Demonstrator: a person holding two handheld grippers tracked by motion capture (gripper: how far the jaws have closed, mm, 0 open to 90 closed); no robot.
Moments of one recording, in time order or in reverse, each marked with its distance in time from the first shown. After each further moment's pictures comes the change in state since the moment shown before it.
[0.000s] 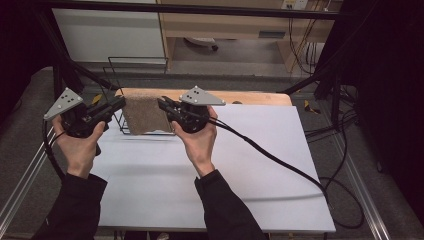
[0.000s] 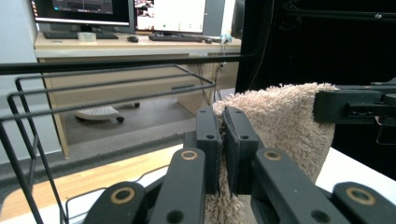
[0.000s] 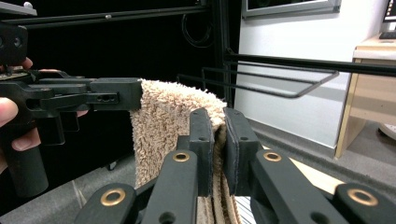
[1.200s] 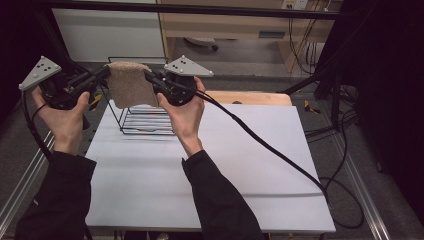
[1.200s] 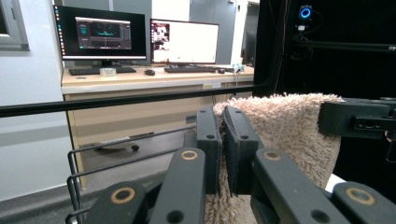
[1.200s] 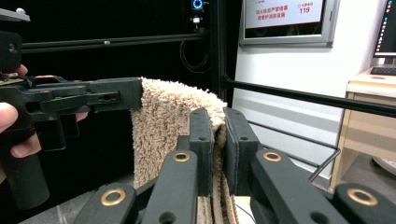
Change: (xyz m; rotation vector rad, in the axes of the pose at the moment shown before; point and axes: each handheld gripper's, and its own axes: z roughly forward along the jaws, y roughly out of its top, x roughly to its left) left arm 0.030 0.056 0.005 -0.107 0.048 0.032; right arm 0.000 0.056 0.034 -0.078 -0.012 -0.043
